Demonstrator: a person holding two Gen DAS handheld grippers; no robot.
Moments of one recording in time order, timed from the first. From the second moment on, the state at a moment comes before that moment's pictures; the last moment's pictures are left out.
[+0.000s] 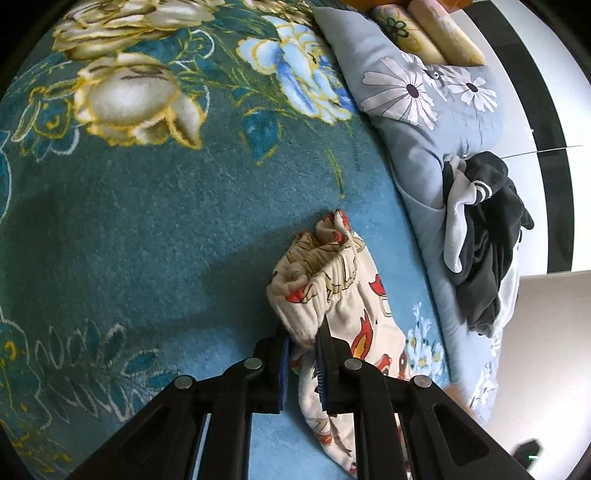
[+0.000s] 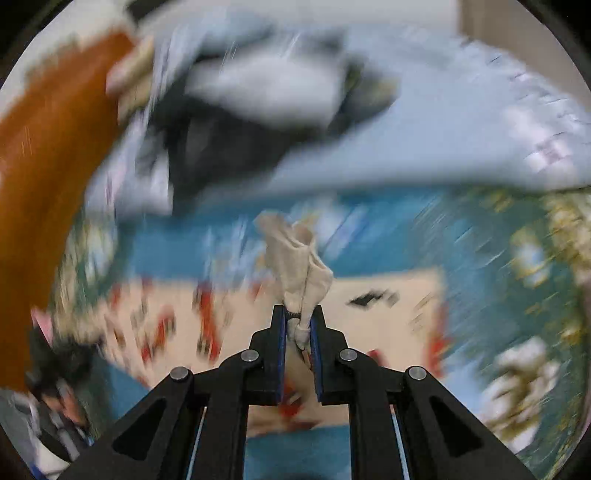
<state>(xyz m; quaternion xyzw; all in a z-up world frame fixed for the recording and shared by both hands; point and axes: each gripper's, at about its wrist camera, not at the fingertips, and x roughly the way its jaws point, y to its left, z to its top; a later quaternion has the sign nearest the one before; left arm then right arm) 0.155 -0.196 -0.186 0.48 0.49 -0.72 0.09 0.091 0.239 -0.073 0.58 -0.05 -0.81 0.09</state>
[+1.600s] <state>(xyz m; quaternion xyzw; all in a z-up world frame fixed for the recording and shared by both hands) 0.060 0.193 -0.116 0.64 0.23 -0.70 -0.20 0.190 0.441 -0.107 0.56 -0.33 -0.76 -0.02</state>
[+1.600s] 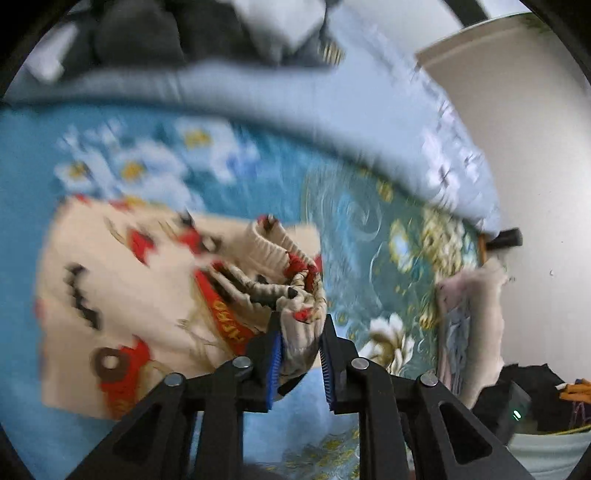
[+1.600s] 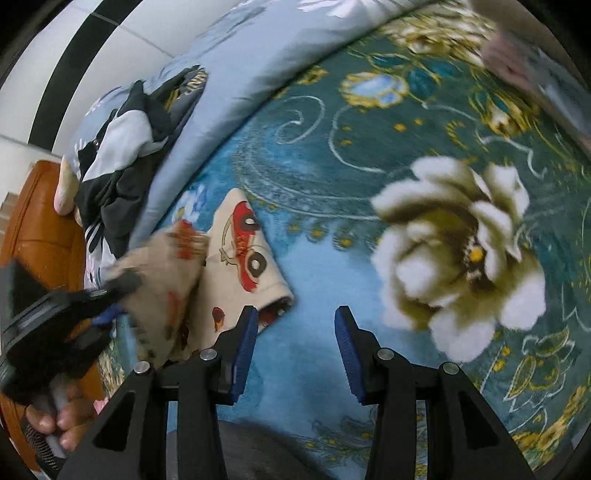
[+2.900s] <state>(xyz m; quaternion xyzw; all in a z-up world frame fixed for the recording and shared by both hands) 0.134 0.030 -0.159 0.63 0.23 -0.72 -0.18 0.052 0.347 -0.105 0.61 -0.10 -0.79 0.05</state>
